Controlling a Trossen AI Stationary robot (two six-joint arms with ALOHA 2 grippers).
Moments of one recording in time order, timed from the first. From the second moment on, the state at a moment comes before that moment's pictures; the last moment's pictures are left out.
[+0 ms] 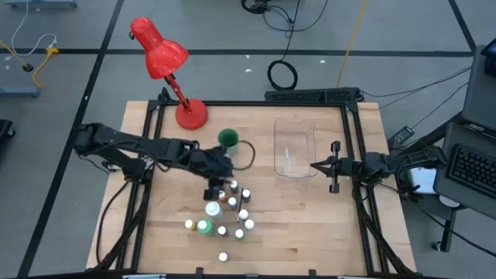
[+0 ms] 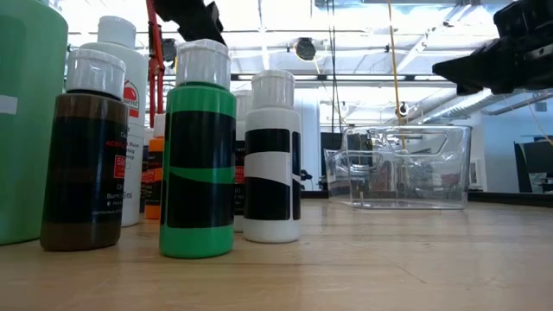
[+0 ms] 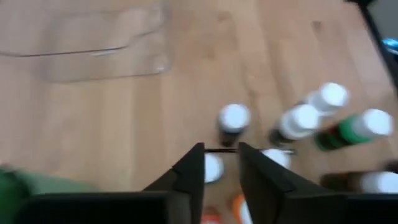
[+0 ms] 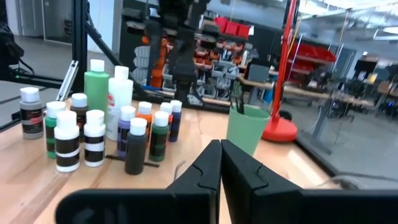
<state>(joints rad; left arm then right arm) -0.14 1.44 1.20 -0.63 0.00 -0.01 0.22 0.07 0.01 0.10 0.29 -0.17</state>
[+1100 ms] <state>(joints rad) -0.11 1.70 1.24 -0.71 0.00 0.03 0.22 0.07 0.01 0.07 0.29 -0.15</state>
